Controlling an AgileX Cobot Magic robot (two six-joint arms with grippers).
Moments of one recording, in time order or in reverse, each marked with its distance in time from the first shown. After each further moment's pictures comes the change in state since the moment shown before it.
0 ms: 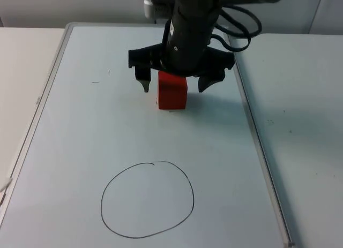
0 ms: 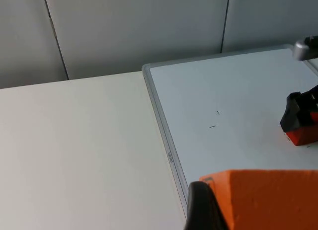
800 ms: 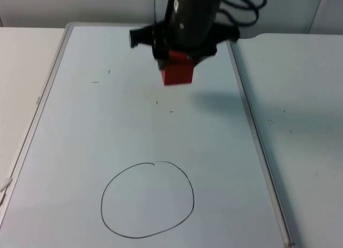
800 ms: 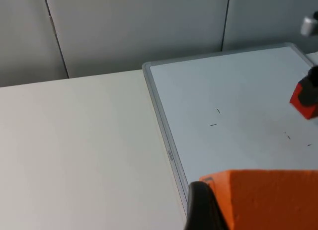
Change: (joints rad) right arm 0.000 -0.122 0.000 -0.038 0.020 -0.132; left arm 0.000 0.000 0.000 0.000 0.004 0.000
